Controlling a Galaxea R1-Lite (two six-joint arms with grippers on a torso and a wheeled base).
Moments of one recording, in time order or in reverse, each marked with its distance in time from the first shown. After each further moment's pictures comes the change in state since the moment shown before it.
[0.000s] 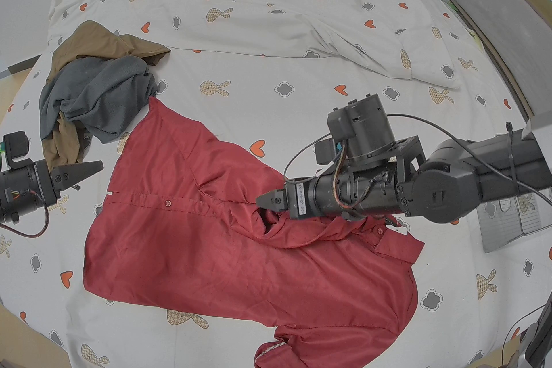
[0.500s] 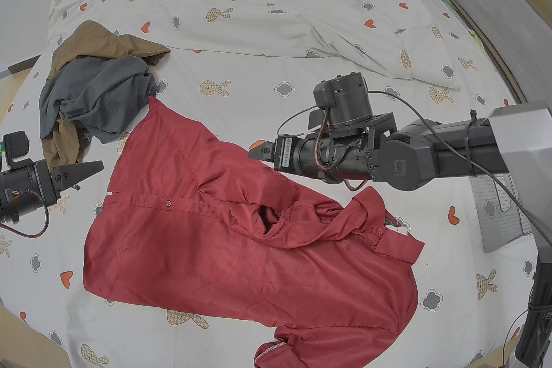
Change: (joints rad) left arm 0.000 0.000 0.000 -0.001 0.000 0.000; right arm -0.068 0.176 -0.298 0.002 0.022 0.167
